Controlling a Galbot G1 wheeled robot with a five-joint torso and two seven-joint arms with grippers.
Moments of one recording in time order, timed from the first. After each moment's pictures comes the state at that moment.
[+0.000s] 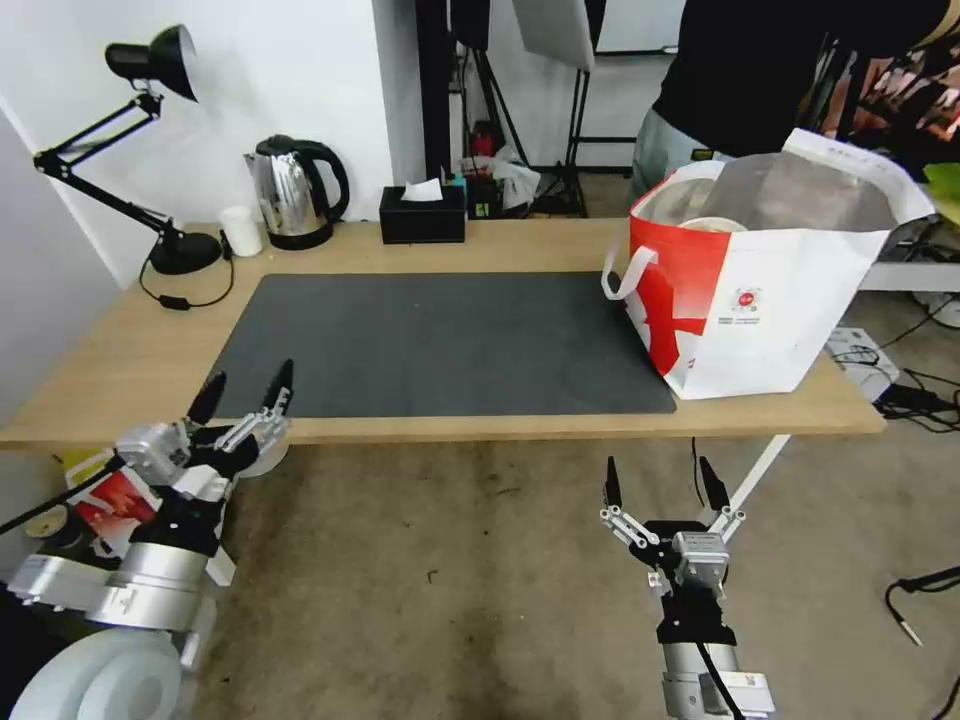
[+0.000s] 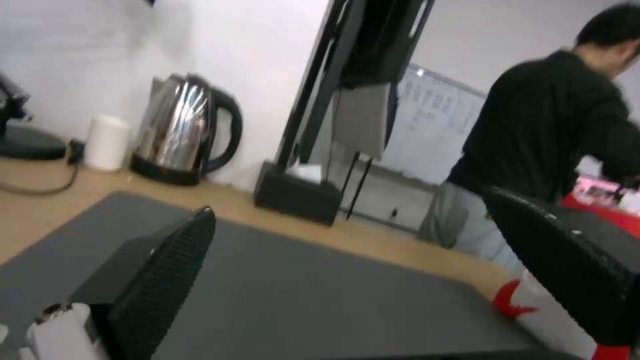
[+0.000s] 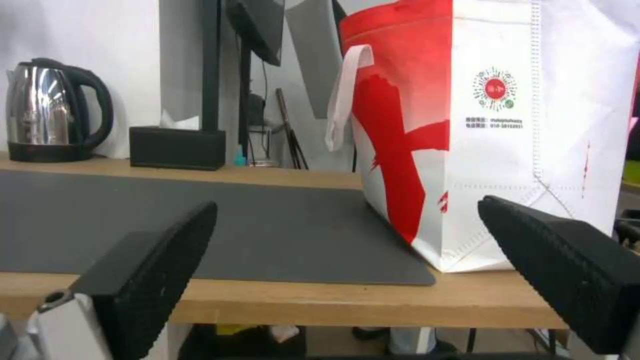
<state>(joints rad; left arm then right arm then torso) 1.71 -1.40 -0.81 -2.35 -0.78 0.06 0.20 -1.67 0.95 0.05 2.17 -0.04 0.29 0.80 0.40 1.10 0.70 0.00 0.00</state>
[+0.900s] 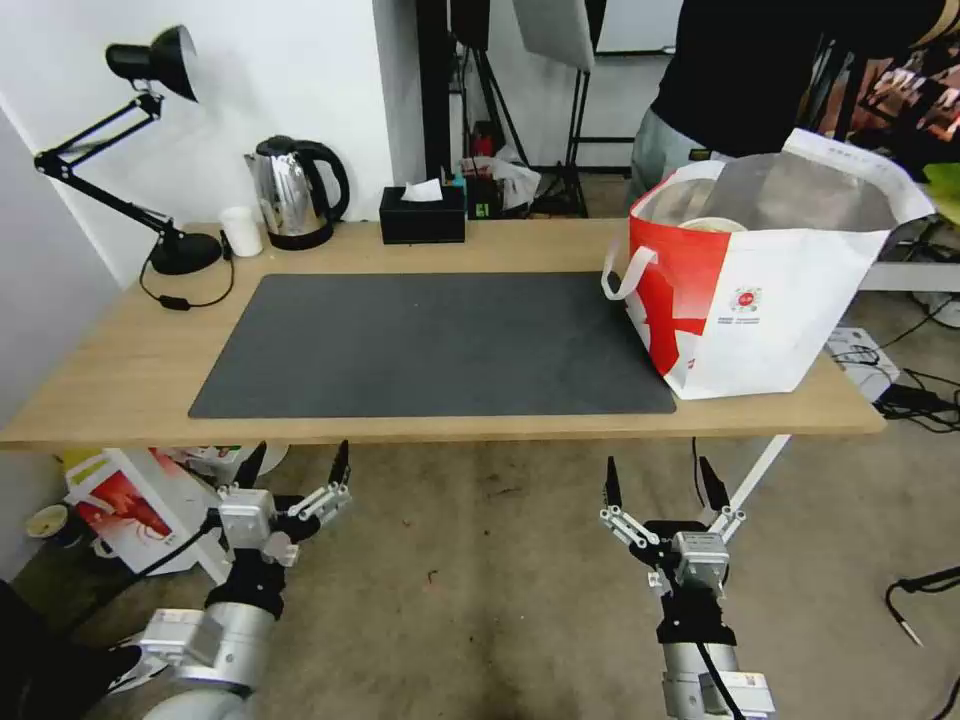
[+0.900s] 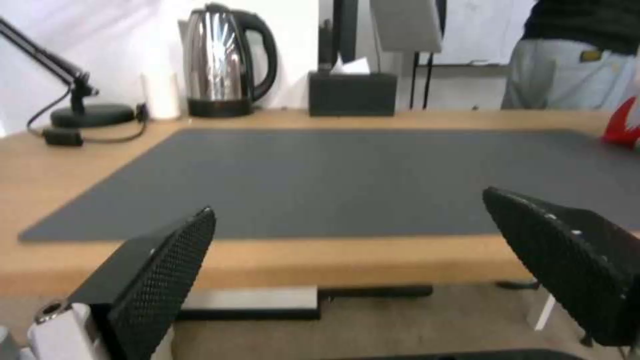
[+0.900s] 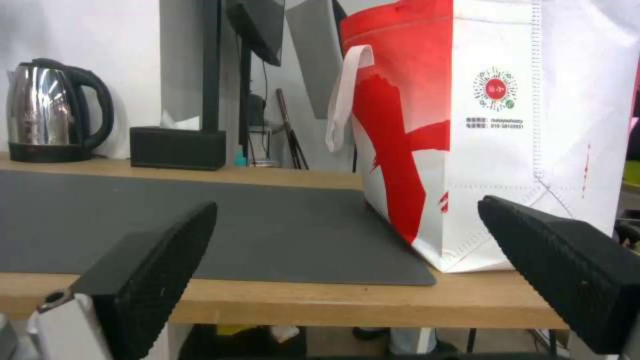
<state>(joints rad) 1.83 -1.50 -0.61 -2.25 -0.20 -0.08 0.07 -1.67 0.95 0.05 2.17 -0.04 0.29 0.80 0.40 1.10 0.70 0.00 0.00</state>
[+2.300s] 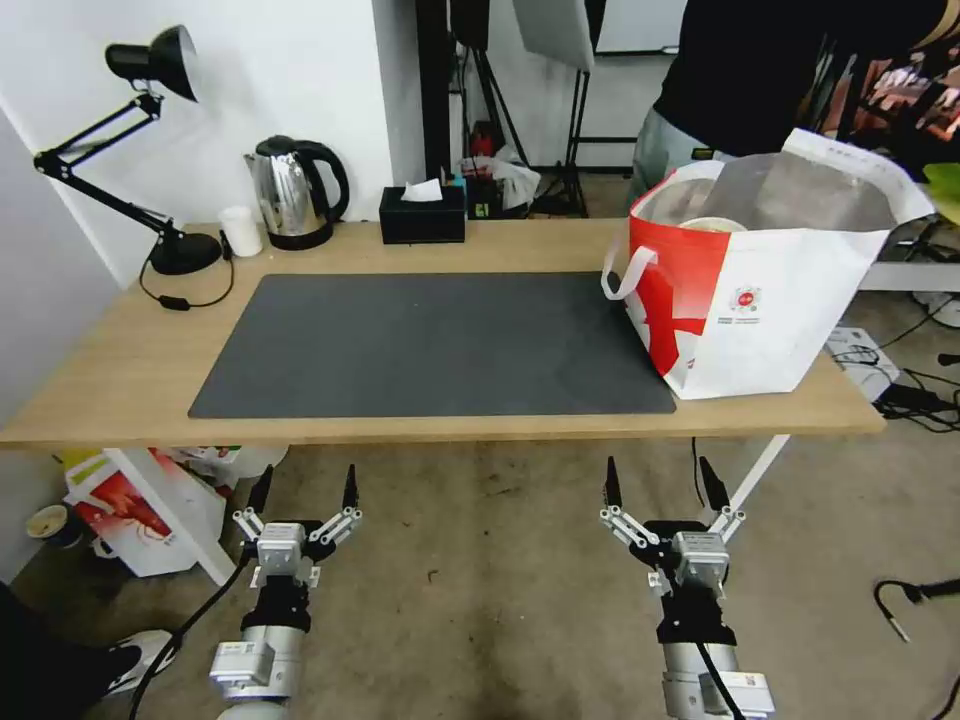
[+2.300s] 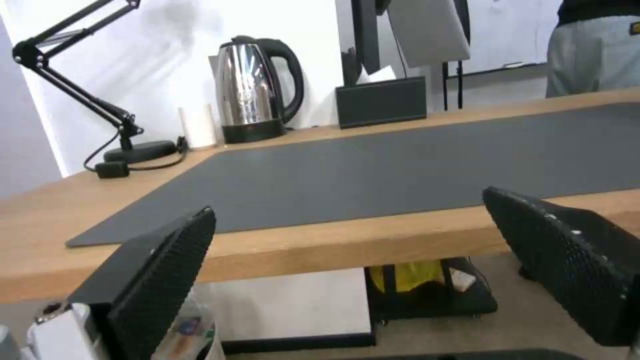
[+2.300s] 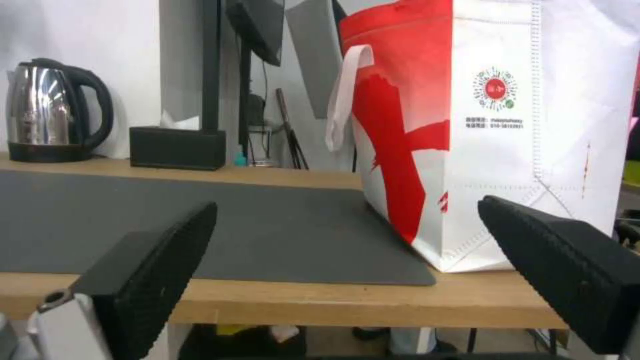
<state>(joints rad) 1.78 -1.54 -0.57 -2.06 0.00 -0.33 -0.01 -1.67 0.95 0.05 2.17 -0.04 0.29 0.80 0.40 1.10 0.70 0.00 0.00</state>
